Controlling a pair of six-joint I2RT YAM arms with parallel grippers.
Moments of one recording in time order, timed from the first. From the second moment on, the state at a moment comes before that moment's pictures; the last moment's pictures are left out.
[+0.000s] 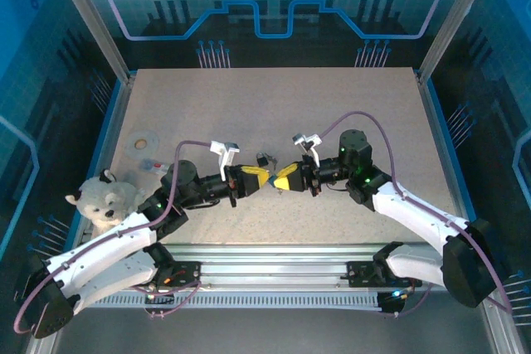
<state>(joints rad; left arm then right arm) -0.73 0.85 0.53 0.28 0.47 -0.59 0.54 1.16 0.65 0.35 -1.13 0.52</state>
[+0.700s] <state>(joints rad) -0.74 0.90 0.54 0.30 0.38 -0.58 0.52 1.20 0.65 0.40 -1.08 0.62</state>
